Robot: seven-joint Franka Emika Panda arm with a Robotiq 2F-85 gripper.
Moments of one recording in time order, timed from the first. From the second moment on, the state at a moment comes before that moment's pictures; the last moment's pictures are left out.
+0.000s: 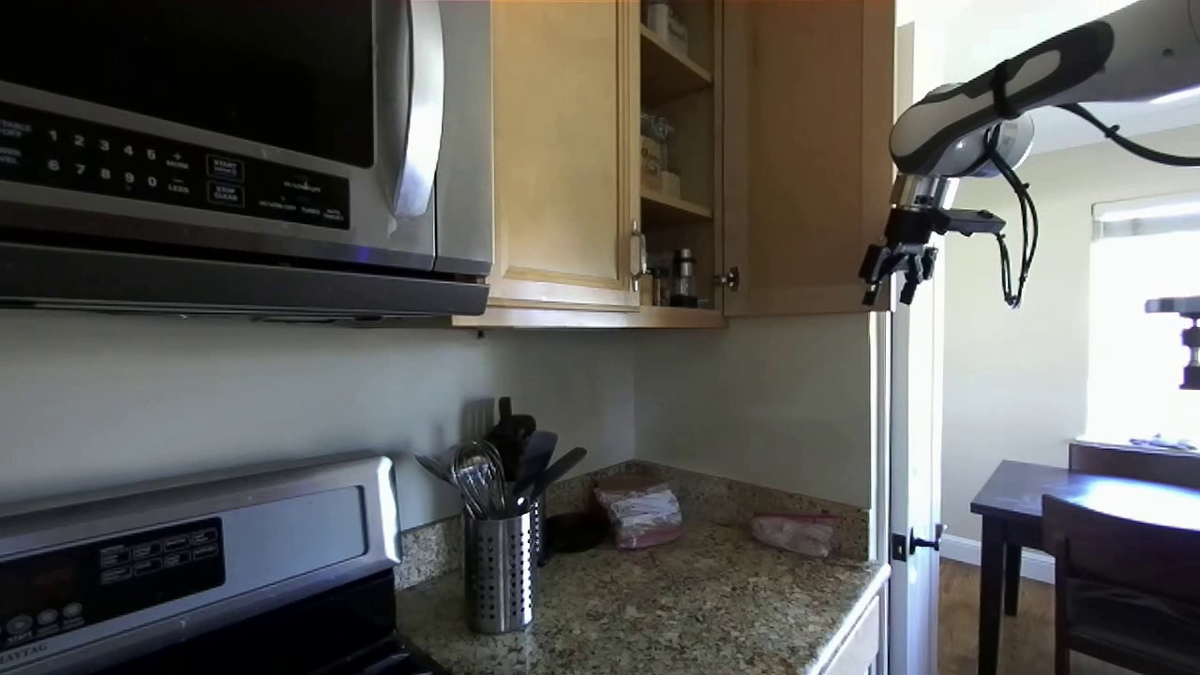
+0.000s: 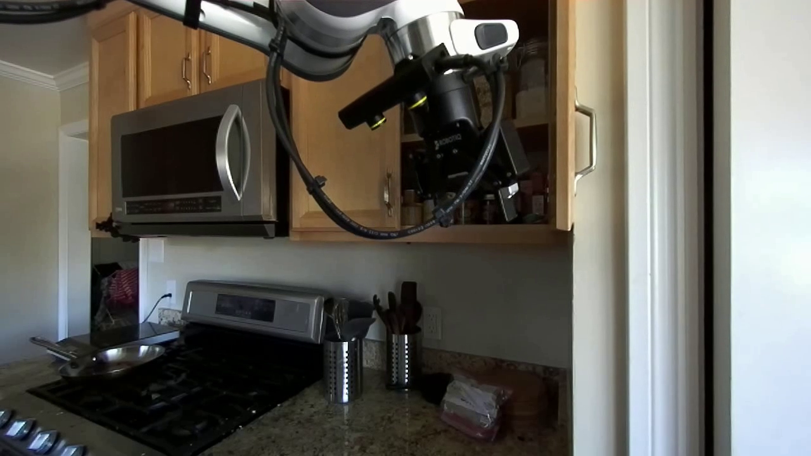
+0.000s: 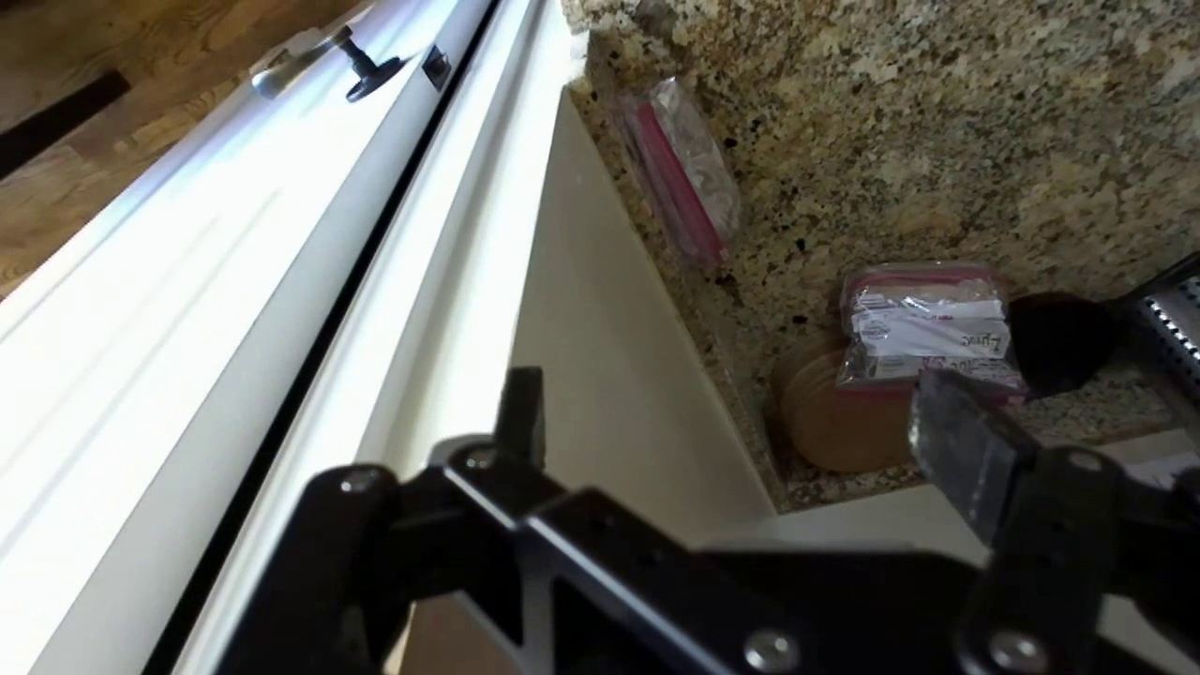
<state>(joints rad) -0.28 -0.26 -0.40 -1.88 -0.05 2.02 -0.26</state>
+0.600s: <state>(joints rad) -0.28 -0.25 -0.41 -1.87 -0.04 2.02 -0.26</state>
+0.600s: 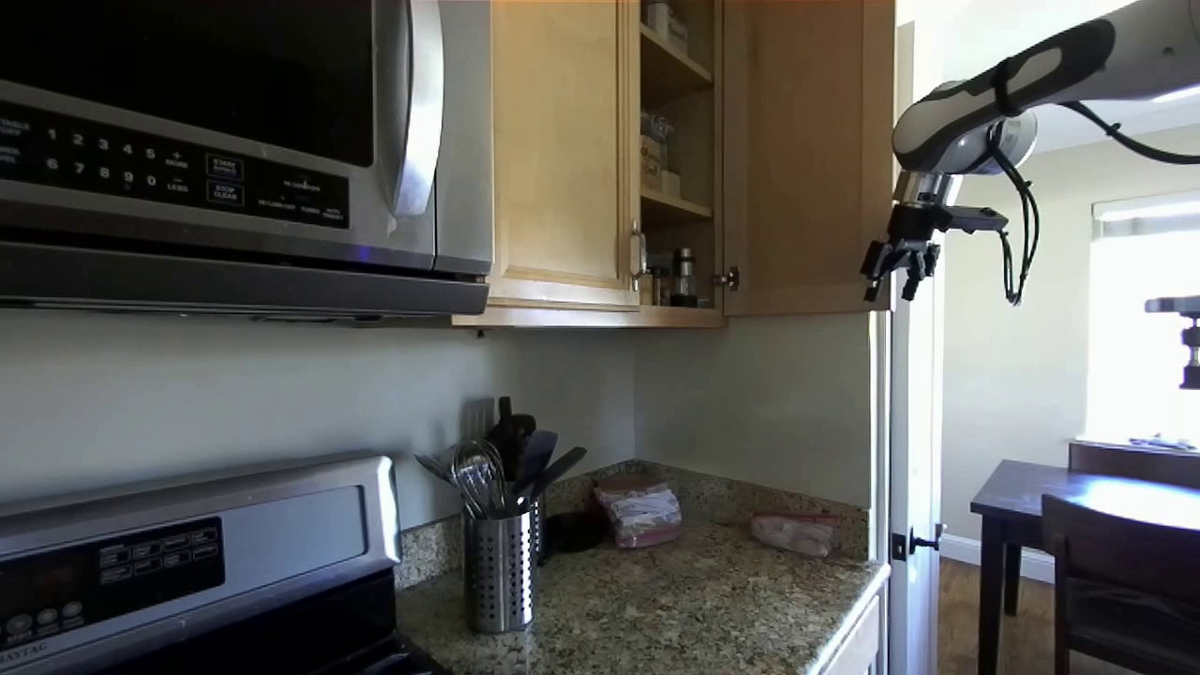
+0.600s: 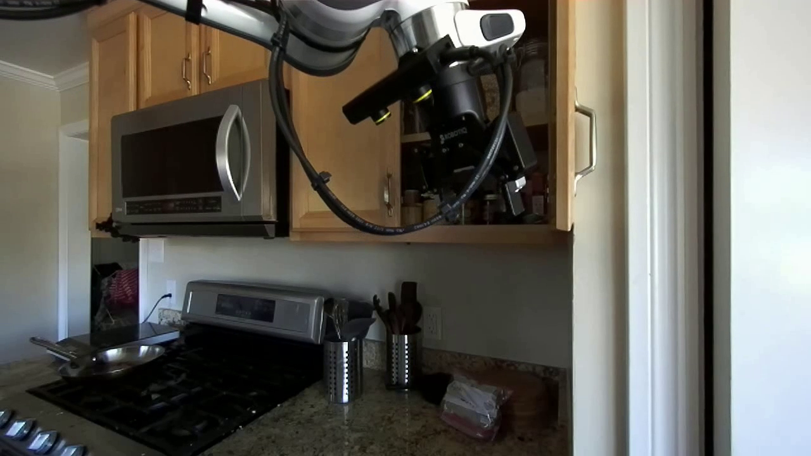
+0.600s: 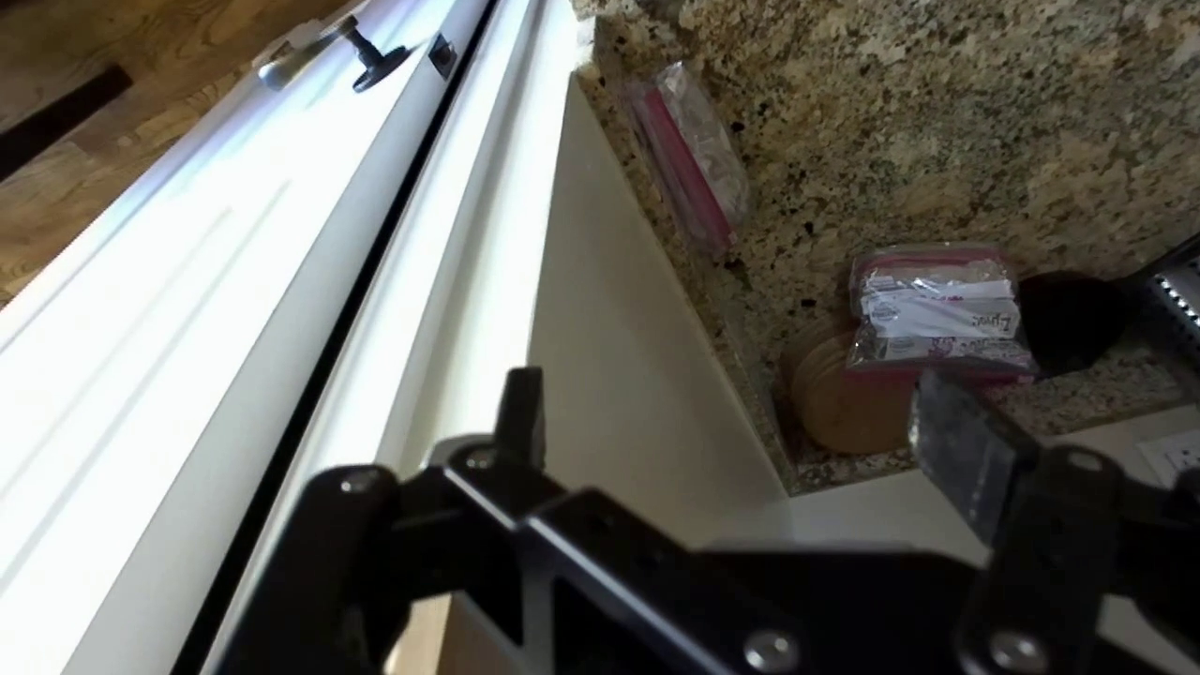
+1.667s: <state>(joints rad) -0.29 -0.18 -0.55 -1.83 0.28 2.27 -0.48</state>
